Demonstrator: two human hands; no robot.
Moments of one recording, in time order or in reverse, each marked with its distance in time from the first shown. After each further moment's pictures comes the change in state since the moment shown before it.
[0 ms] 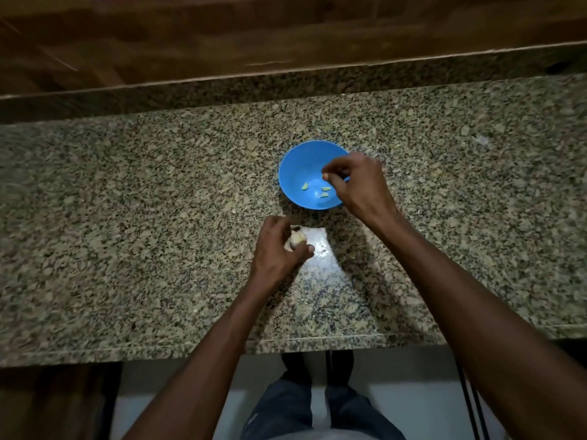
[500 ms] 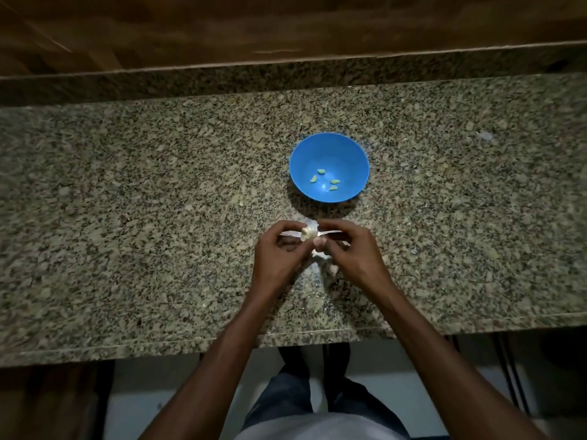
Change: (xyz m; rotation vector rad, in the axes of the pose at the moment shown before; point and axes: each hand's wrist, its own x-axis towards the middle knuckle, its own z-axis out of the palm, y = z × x) left_hand -0.032 0.013 -0.021 -0.559 0.041 -0.211; right_hand -0.111 0.000 0.059 0.373 -0.137 0.307
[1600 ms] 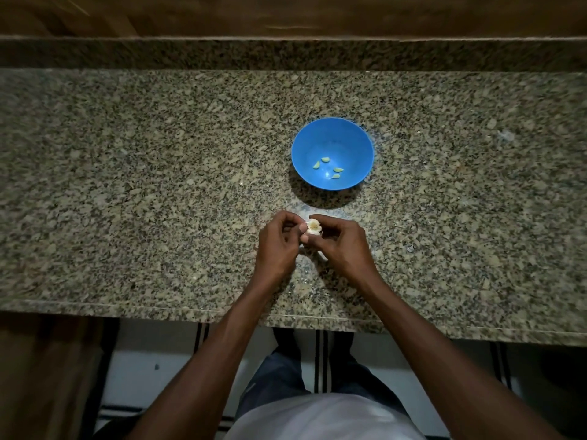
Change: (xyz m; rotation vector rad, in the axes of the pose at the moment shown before) left_hand -0.007 -0.010 0.025 0.185 0.101 -0.053; right_hand 0.010 0.019 0.004 0.034 -0.088 0.075
